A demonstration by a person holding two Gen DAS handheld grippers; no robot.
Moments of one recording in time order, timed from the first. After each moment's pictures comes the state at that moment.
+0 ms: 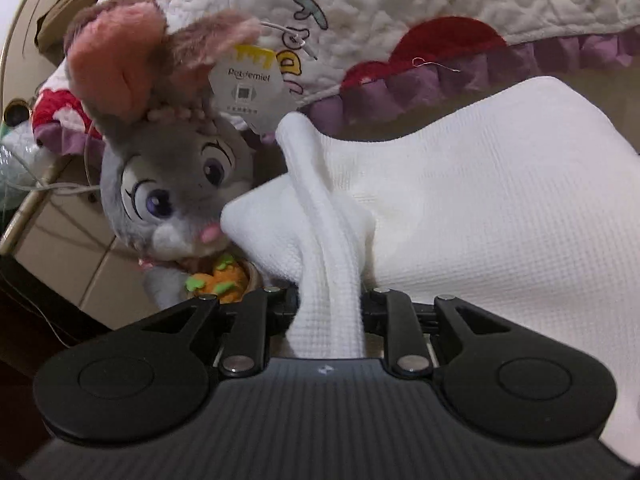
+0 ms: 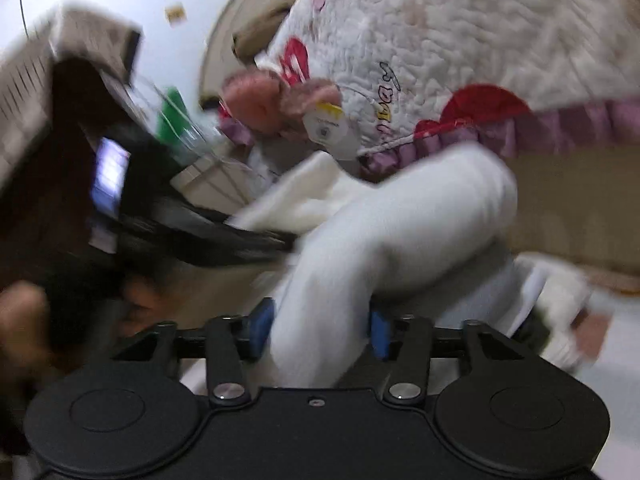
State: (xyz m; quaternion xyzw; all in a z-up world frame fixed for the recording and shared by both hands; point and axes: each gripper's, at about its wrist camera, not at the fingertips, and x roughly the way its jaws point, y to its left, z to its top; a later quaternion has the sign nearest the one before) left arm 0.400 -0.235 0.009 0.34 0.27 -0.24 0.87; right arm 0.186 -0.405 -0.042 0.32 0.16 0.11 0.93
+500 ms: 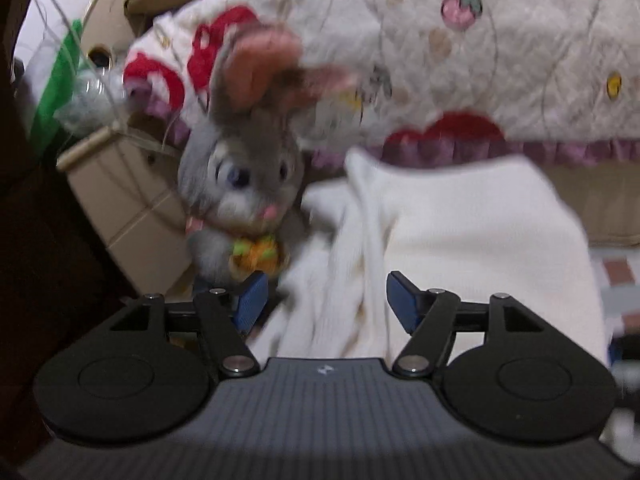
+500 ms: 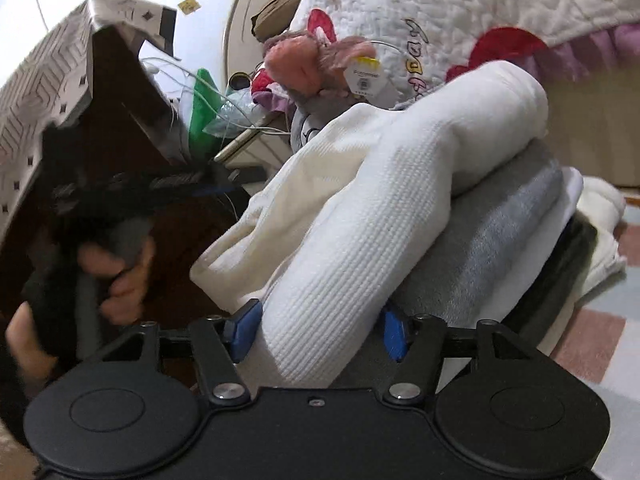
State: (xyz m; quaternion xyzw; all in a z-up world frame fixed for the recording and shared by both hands) left arm 0.345 -0.112 0.058 0.21 0.25 -0.27 0.91; right arm 0.173 -0.339 -0.040 0.31 0.20 0.12 0.92
